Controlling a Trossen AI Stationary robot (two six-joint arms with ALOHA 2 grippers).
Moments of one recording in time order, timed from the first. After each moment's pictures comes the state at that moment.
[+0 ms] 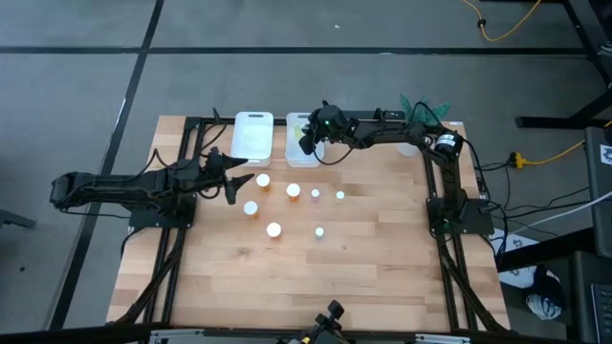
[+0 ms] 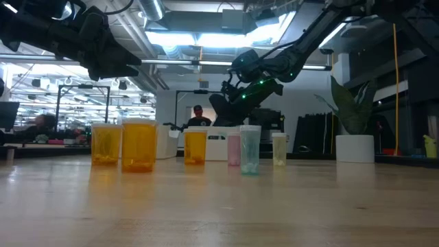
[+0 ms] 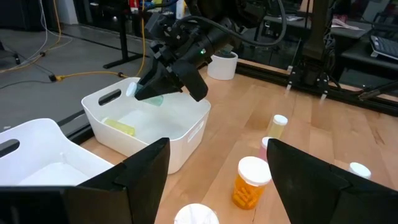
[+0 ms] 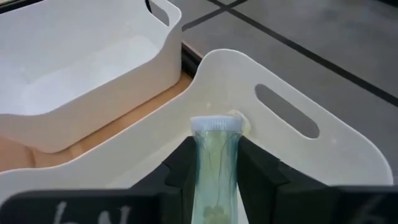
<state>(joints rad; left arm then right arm) 0.14 0.50 0.24 0.06 -0.31 -0.20 -0.51 2.05 1.30 0.19 0.08 0.13</state>
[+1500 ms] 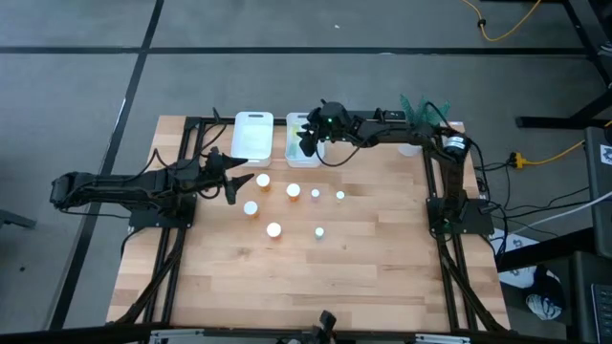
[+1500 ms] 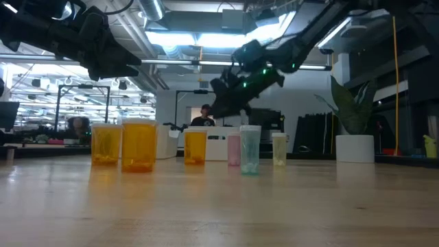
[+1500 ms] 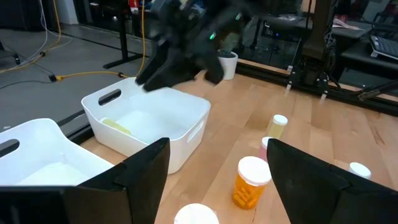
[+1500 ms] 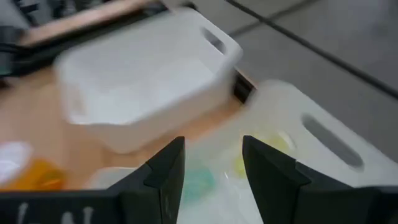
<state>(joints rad) 0.14 0.50 0.24 0.06 -0.31 -0.20 -0.48 1.97 1.30 0.17 -0.07 0.11</state>
